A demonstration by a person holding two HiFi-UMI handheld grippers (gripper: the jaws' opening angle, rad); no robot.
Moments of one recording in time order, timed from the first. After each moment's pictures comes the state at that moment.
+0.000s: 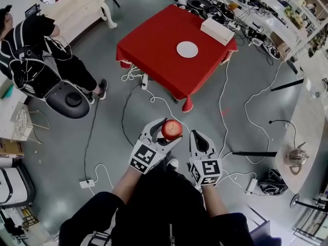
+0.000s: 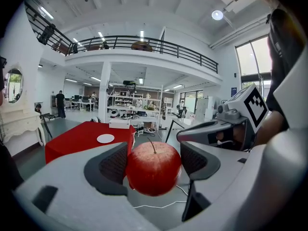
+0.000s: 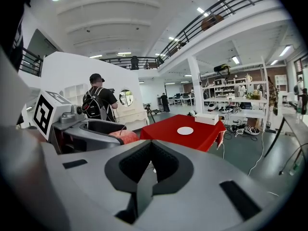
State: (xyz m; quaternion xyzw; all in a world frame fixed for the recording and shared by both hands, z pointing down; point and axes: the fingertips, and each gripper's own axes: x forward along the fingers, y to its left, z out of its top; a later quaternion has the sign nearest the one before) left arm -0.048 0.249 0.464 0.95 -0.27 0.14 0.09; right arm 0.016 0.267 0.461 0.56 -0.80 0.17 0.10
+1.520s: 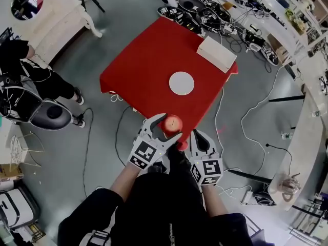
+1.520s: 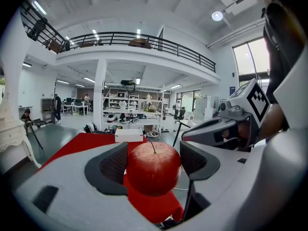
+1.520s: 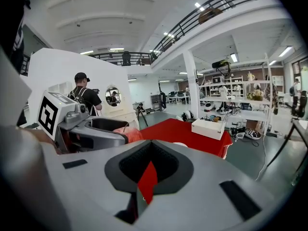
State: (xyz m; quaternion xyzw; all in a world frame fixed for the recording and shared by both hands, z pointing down) left arm 0.016 -0.068 0.472 0.96 -0.23 0.14 0.06; right arm 0.075 -0.036 0.472 0.59 -0.78 0.18 0.11
